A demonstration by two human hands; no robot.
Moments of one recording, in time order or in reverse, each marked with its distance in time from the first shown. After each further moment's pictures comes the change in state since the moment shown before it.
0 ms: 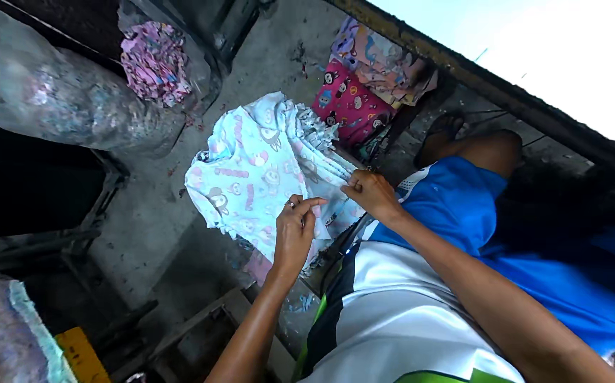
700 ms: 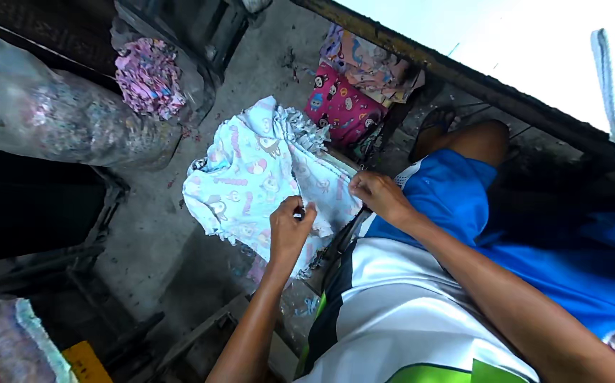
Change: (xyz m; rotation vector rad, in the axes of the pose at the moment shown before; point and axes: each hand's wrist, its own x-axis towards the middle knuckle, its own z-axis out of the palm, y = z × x) left_hand 0.011 0.001 0.002 -0.024 -0.046 -0.171; right_hand -0.023 0.016 -0.018 0.030 -0.016 -0.133
